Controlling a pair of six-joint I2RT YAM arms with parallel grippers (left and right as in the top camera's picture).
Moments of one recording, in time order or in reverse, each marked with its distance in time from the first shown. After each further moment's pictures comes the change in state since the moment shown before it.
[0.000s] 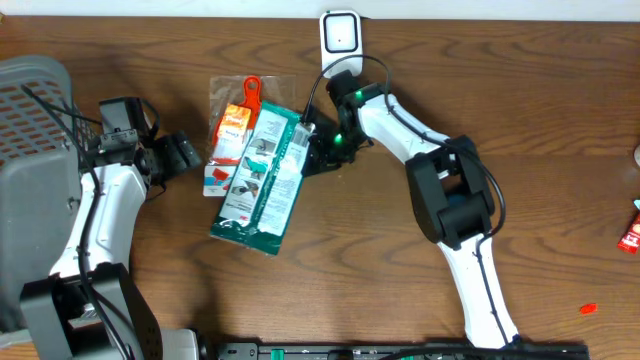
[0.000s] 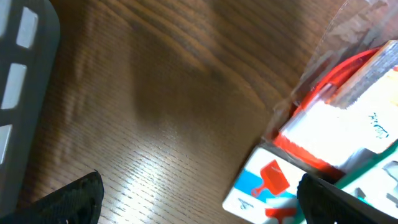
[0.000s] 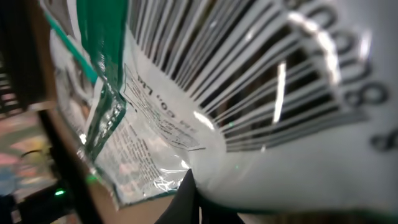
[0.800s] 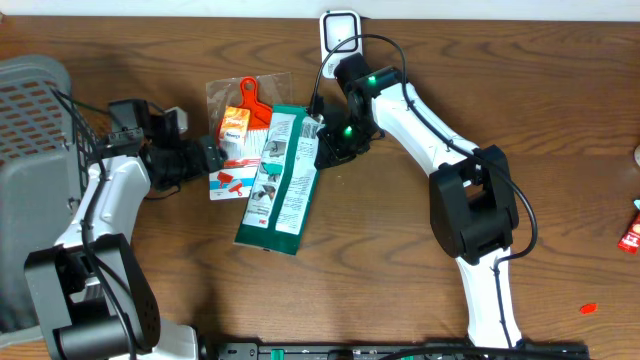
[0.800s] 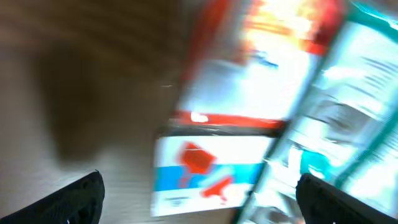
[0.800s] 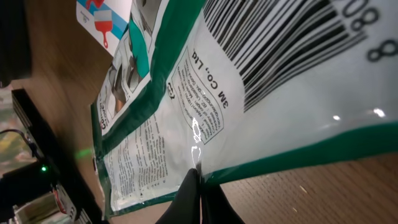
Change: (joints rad) left arm 0.000 0.096 0.000 0.027 0.450 0.229; right arm -0.006 -0.162 -0.013 -0.145 0.126 -0.098
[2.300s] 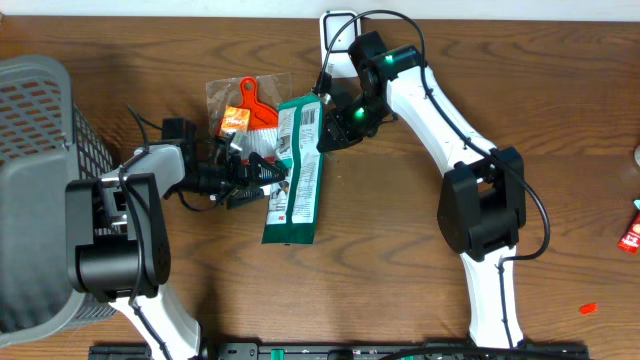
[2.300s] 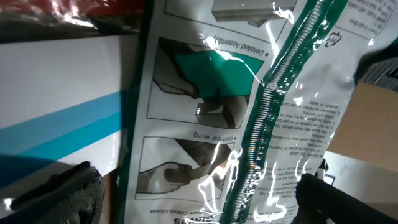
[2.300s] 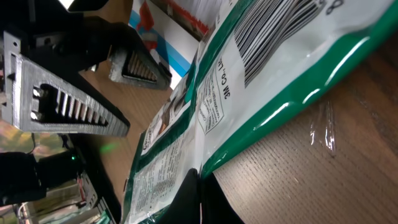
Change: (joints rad) left arm -0.122 0.277 0.000 -0.088 0.582 0.087; right arm -0.051 0.000 0.143 -0.121 -0.085 -0.085
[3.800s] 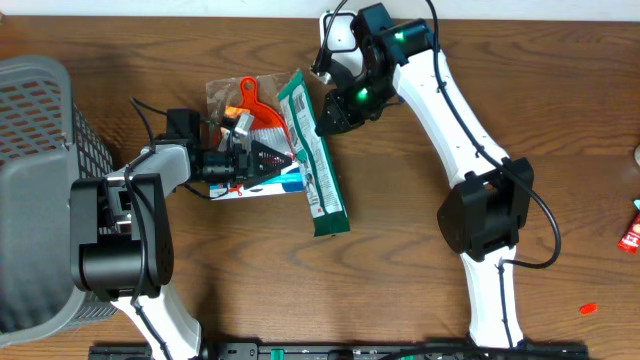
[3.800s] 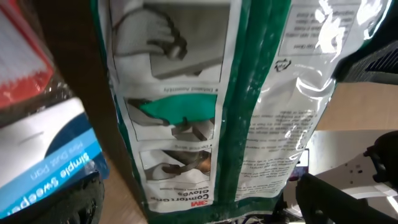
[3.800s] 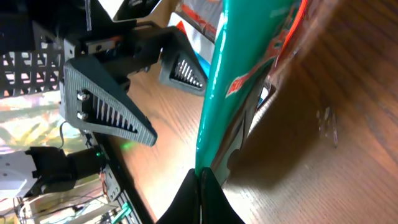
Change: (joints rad) left arm -0.026 0.001 0.000 0.216 0.267 0.023; right arm 0.001 0.000 0.245 -0.195 -0.003 0.000
